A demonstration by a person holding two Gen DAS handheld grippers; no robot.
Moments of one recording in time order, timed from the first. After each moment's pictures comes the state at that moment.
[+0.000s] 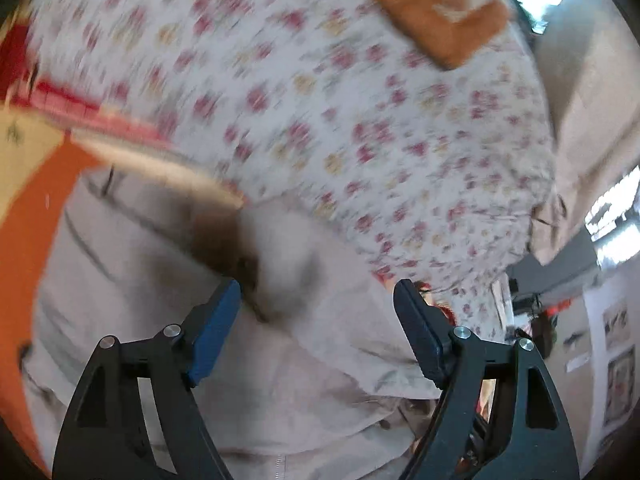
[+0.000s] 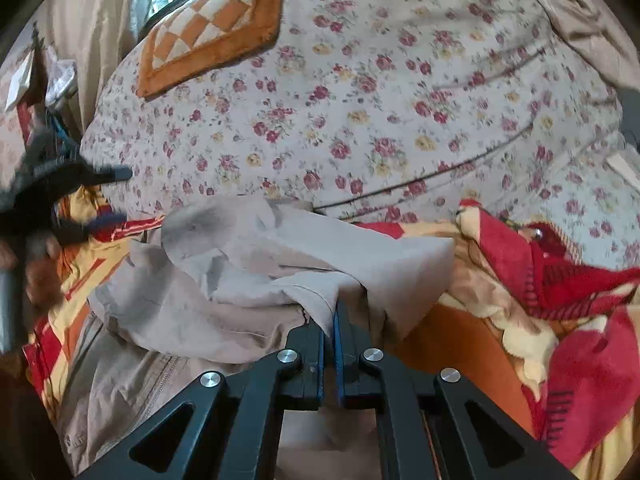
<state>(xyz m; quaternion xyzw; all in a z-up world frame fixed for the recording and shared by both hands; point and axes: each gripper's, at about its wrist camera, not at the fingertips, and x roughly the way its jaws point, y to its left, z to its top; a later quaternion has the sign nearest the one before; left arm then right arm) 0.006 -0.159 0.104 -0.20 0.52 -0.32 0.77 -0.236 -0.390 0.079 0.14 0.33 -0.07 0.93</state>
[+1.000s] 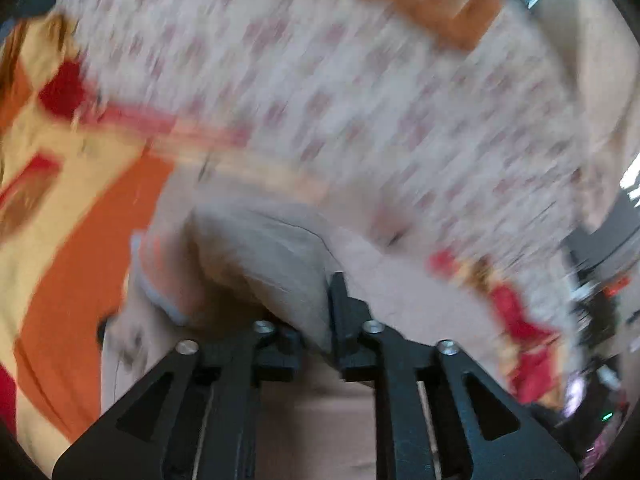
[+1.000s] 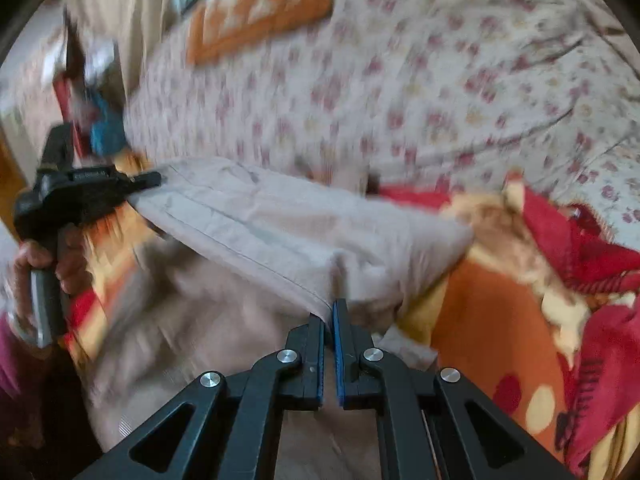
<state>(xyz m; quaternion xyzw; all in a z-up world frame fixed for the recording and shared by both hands) -0.042 -0.111 0.080 -0.09 0.50 -0.25 0.83 -0.256 -0.355 0.062 0.12 0.38 0.02 0.92</state>
